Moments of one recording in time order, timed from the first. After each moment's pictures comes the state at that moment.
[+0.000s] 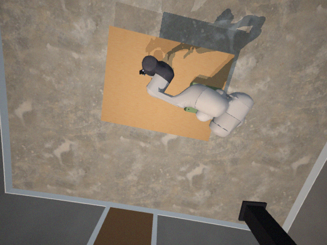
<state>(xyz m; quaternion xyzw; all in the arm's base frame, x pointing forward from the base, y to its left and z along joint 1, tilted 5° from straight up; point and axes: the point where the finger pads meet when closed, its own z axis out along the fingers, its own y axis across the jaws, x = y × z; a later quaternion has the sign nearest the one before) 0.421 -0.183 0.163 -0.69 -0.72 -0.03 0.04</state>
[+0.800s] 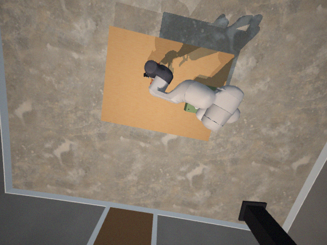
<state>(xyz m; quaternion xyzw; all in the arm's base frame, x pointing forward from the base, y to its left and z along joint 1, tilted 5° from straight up) 0.398 -0.168 0.069 -0.69 -0.72 -0.01 0.07</state>
